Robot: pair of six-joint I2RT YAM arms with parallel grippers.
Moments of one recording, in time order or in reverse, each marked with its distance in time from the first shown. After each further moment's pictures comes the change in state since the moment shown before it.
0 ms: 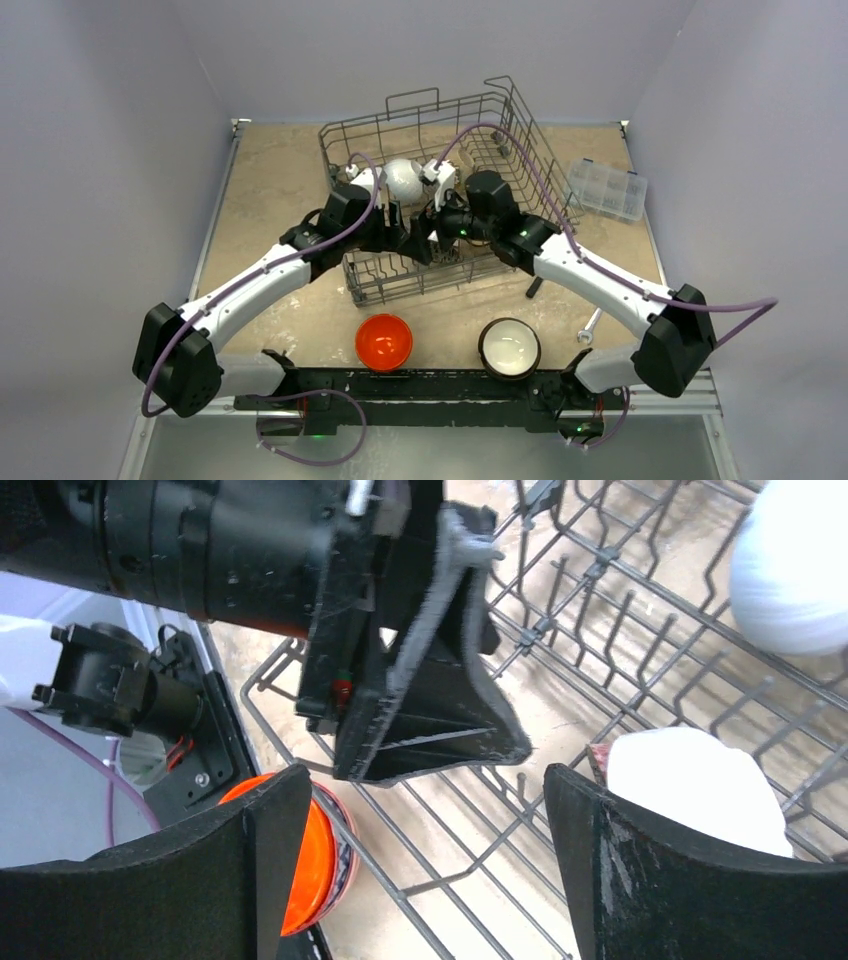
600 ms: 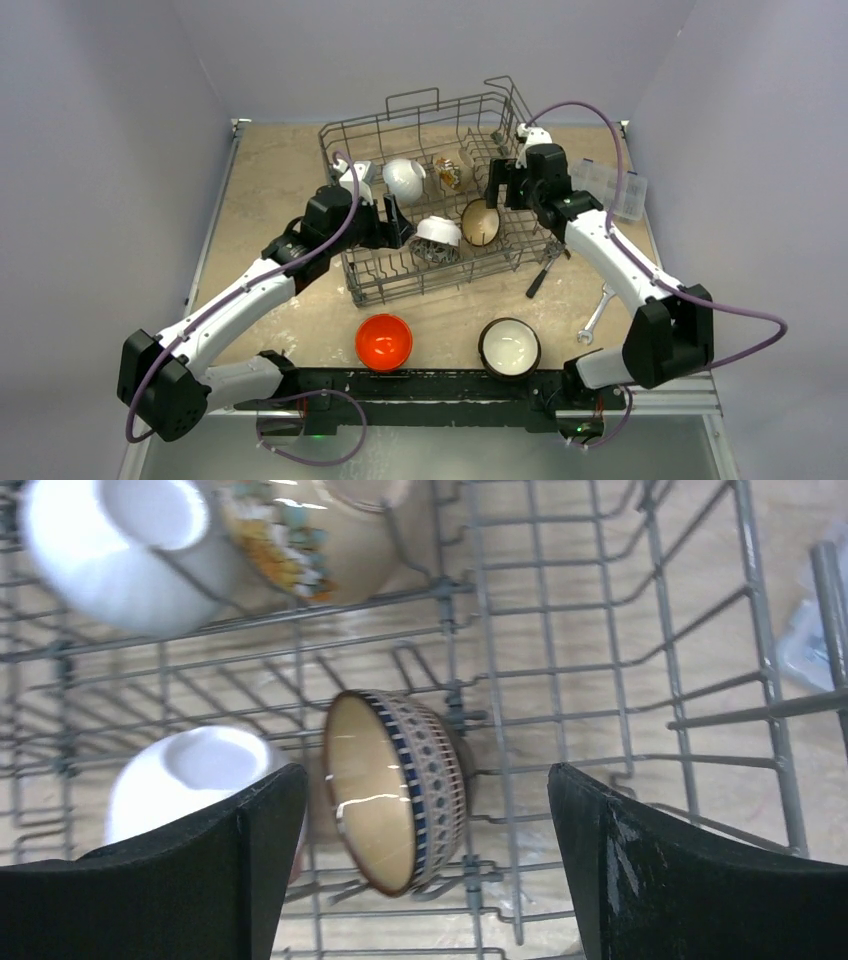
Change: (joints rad) left arm 0.011 -0.135 -0.052 0.132 0.098 -0.026; right arm -0.405 0.000 0.016 -0.166 0.424 0.085
